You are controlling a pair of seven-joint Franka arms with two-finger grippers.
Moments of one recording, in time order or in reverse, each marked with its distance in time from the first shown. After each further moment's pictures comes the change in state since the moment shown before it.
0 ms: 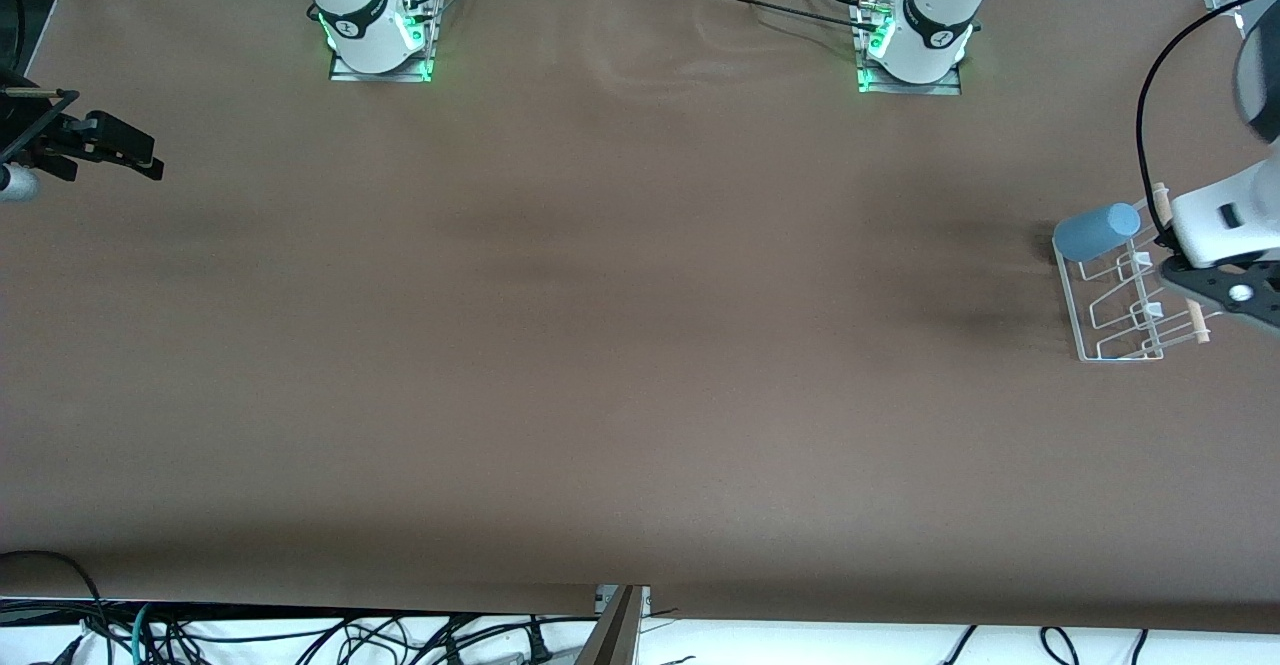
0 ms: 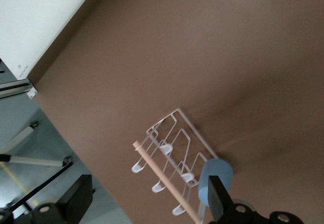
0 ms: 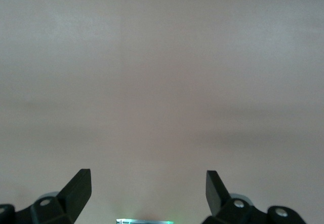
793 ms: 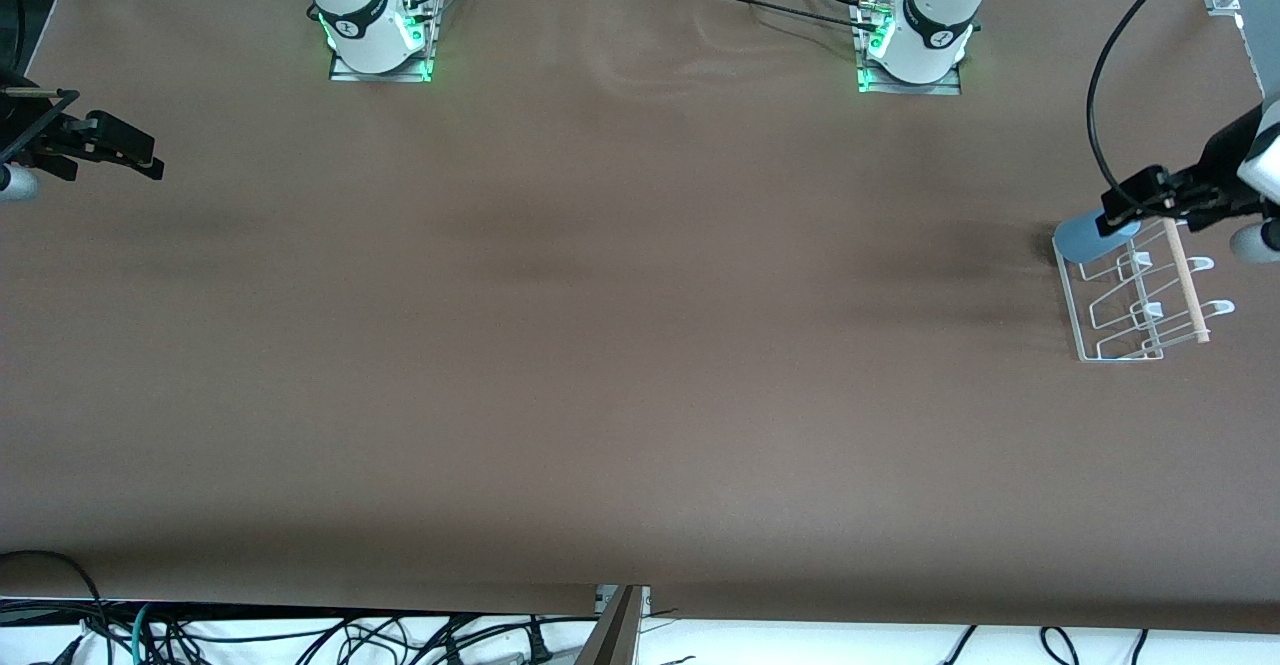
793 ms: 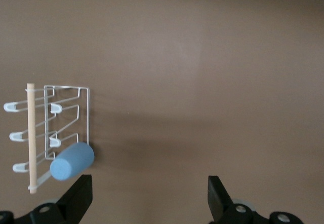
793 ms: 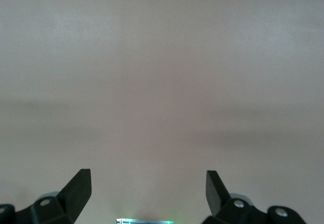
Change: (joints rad) left arm -0.004 -0.083 -0.010 0.072 -0.361 -0.225 -0.653; right arm 0.000 0.000 0.000 0.000 0.000 -0.001 0.000
